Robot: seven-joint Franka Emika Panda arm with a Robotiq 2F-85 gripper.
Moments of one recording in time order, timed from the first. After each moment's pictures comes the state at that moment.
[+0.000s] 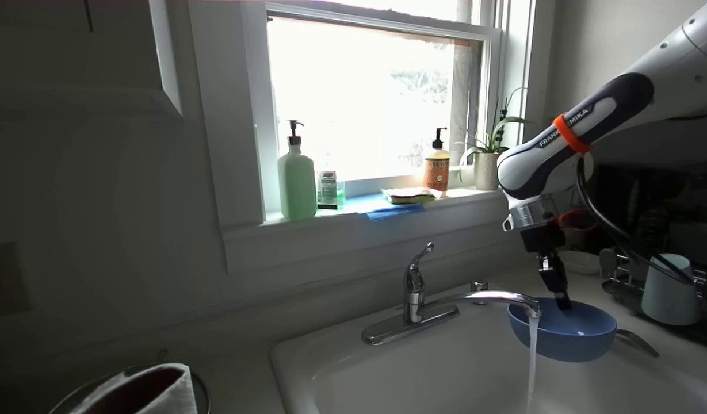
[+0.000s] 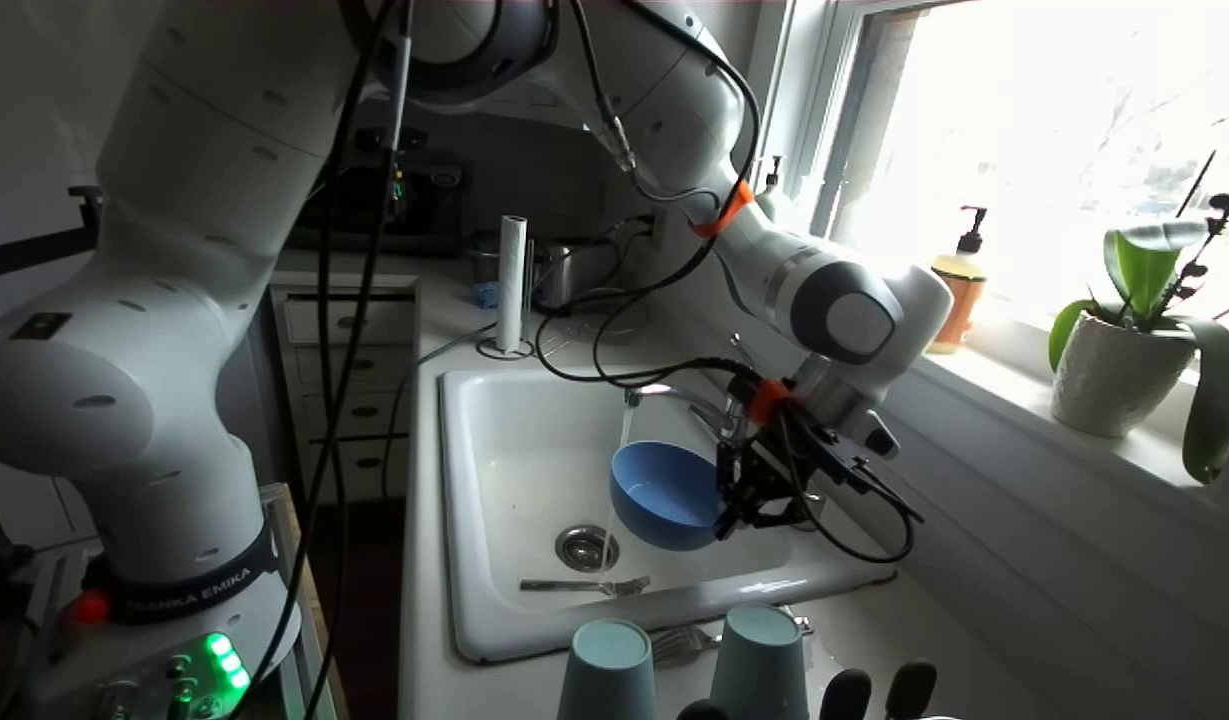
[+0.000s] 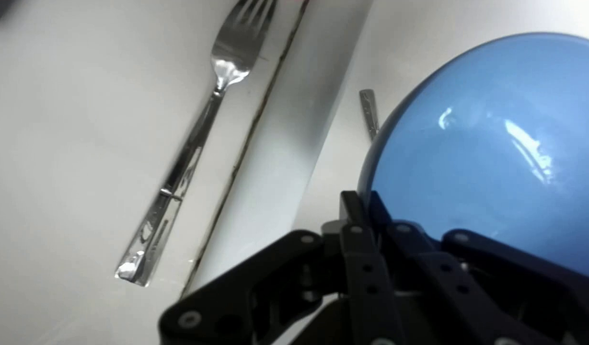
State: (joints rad) arm -0.31 0.49 -0.12 -1.76 0.01 1.80 -0.52
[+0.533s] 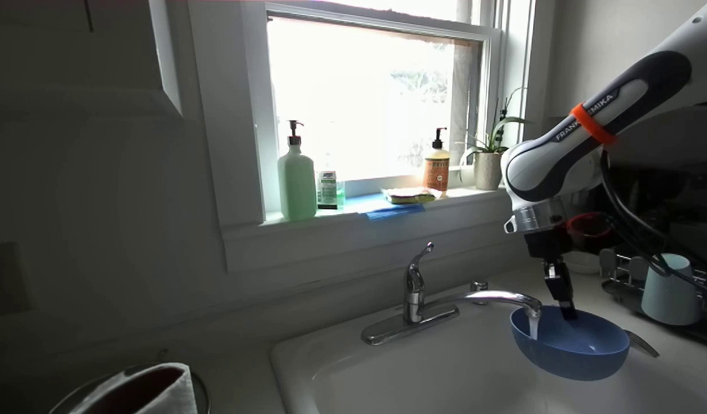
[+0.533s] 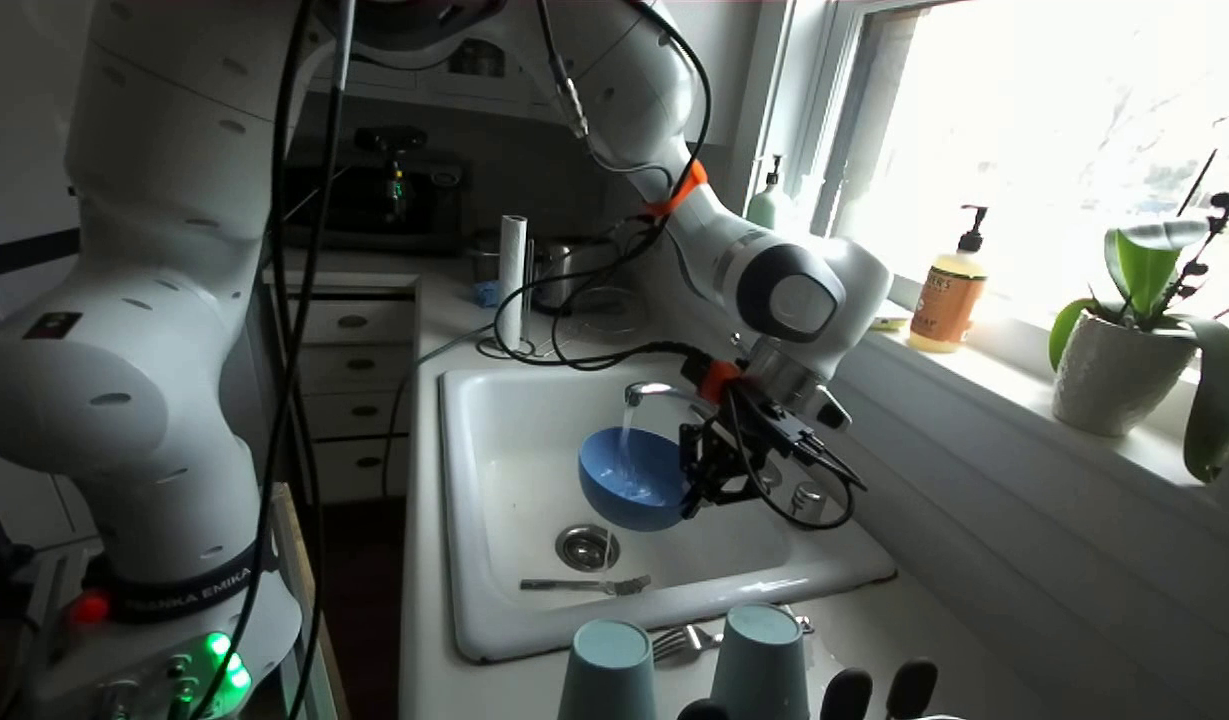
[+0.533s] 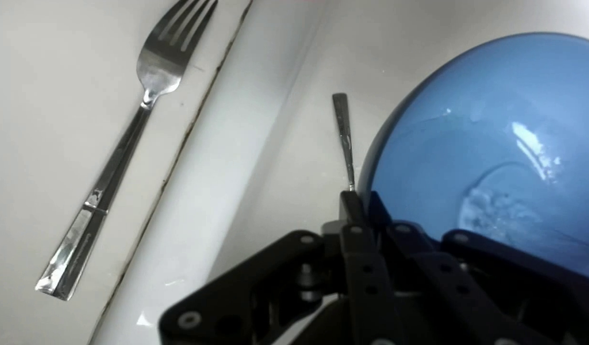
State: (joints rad) arm -0.25 0.37 -0.11 -1.94 0.01 1.90 -0.49
